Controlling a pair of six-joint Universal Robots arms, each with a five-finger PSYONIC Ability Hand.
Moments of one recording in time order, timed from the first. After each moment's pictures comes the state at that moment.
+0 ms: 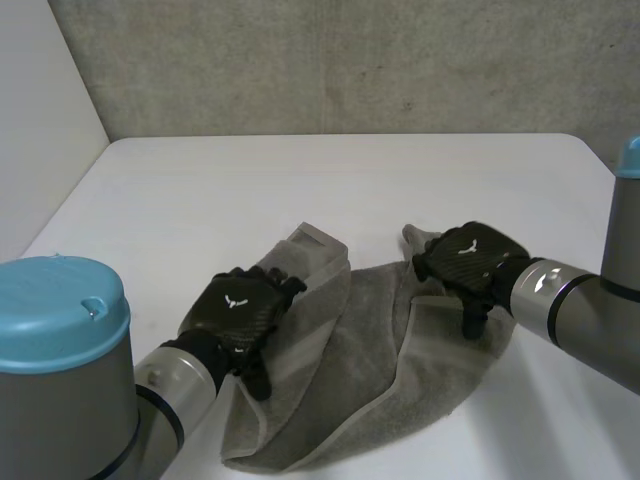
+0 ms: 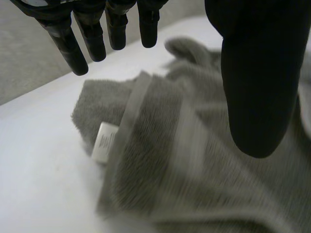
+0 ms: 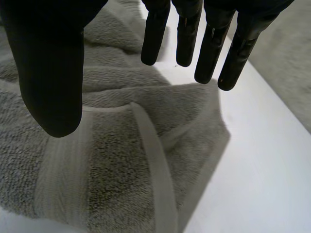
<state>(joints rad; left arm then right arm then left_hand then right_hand) 4.03 -1.76 -1.76 3.11 -1.62 3.26 1.92 -1.26 1.52 0.28 1.29 2.48 0.20 0.20 0.20 0.20 0.03 0.49 0.42 0.43 0.43 0.25</state>
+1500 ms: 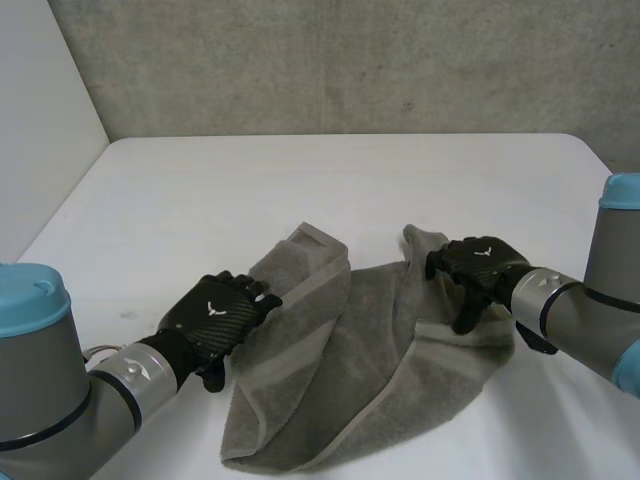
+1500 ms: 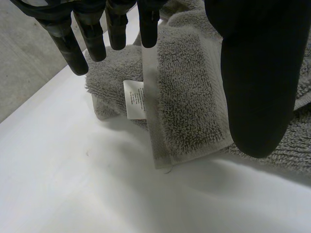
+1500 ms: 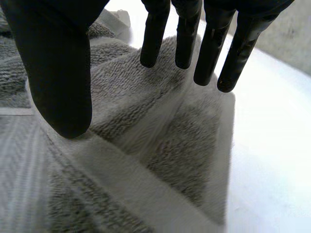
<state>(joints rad) 4.32 -1.79 -1.95 3.29 -1.26 3.67 1.83 -1.09 1.53 0.10 1.26 2.79 0.20 0.19 0.20 0.20 0.03 0.51 0.45 0.45 0.45 0.27</state>
